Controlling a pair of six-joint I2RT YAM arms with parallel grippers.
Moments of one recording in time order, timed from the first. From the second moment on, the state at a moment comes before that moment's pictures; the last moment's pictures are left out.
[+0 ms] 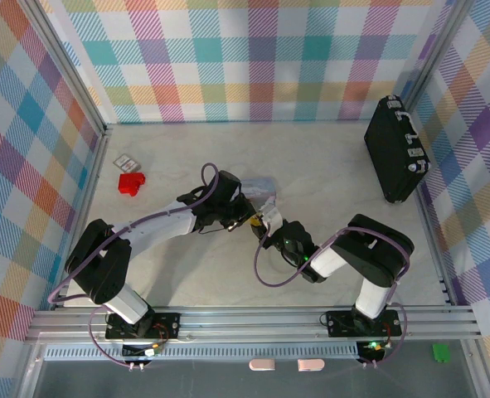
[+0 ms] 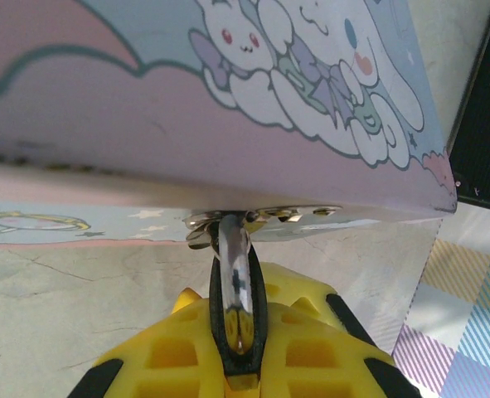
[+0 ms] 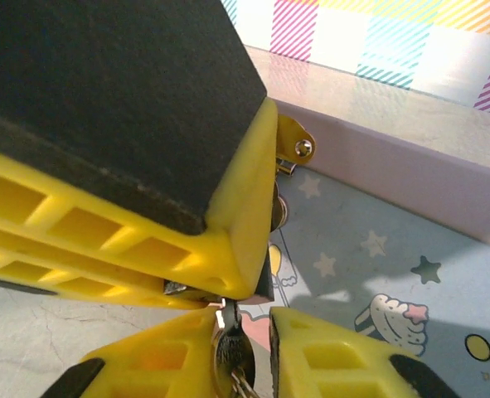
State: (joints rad) left arm -0.71 1.58 1.04 -0.30 0.22 -1.21; right arm 0.85 1.76 0.39 1.15 0.14 -0.02
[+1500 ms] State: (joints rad) left arm -0.73 1.57 0.92 -0.13 0.24 -1.09; right arm 0.68 1.82 0.31 1.27 -0.36 0.70
